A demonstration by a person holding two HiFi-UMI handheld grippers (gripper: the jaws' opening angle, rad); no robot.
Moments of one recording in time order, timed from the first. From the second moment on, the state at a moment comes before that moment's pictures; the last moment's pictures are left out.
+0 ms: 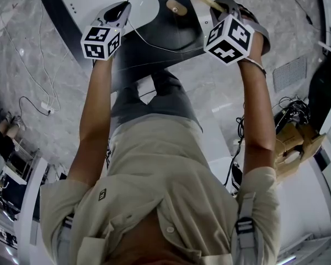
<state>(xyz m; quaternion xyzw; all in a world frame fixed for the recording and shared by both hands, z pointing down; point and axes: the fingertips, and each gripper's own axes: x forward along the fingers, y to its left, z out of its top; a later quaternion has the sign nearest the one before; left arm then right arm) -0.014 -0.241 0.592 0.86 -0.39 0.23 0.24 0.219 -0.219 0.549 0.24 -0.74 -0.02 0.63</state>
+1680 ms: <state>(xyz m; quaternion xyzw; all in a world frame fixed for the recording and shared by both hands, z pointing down) -0.019 -0.231 0.574 0.87 -0.38 0.22 0.23 0.215 -0.215 0.525 0.29 -0.74 0.01 0.61</state>
